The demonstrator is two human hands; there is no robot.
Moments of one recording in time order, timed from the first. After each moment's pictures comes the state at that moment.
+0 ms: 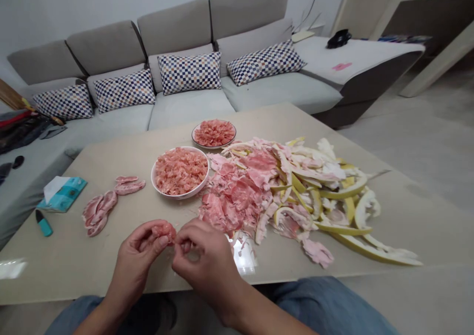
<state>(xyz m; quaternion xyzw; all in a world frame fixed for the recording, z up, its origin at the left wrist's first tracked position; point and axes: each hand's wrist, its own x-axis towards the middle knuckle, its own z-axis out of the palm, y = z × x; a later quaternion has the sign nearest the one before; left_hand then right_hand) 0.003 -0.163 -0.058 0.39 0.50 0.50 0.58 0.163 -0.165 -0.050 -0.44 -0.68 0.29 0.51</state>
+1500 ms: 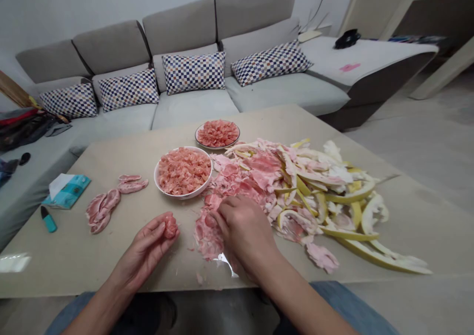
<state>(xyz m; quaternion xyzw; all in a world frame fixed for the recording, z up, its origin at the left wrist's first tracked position) -0.004 -0.149 -0.061 0.23 0.39 0.49 0.74 0.229 -0.127 -0.056 -0.53 -0.79 0.01 0.30</state>
